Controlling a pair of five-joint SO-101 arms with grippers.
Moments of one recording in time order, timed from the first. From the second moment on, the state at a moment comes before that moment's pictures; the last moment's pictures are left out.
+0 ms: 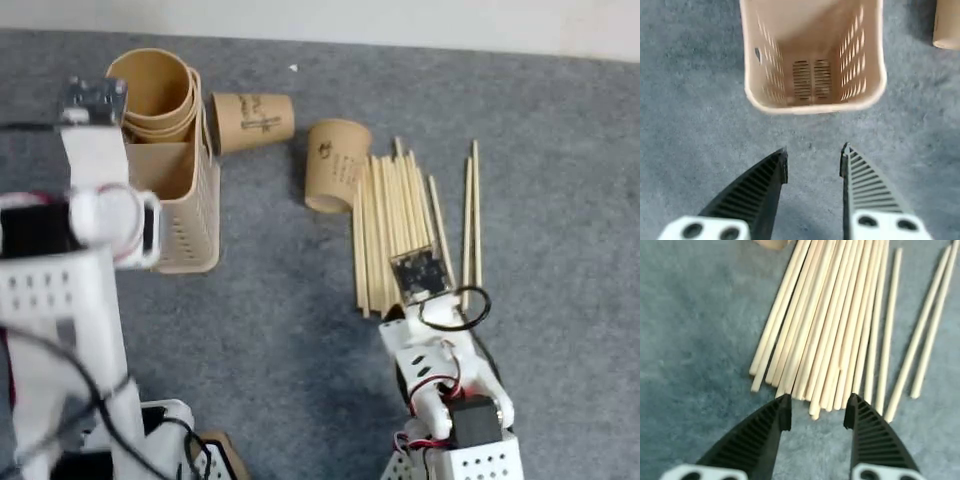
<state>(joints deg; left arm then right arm) -13.3 -34.8 7.5 98.2 -3.2 -14.9 -96.5 83.2 60.4 12.5</state>
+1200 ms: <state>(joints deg) -30.1 -80.2 70.5 55.4 0.0 -26.5 -9.5 34.5 26.5 7.4</state>
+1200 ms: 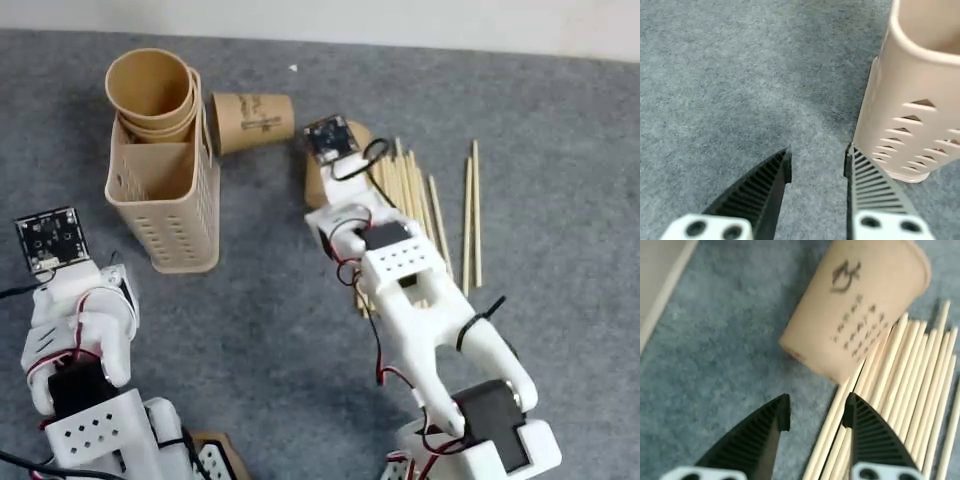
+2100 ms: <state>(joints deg) -29.6 -80.2 71.3 55.3 0.0 -26.6 7.9 20.0 31.3 6.9</state>
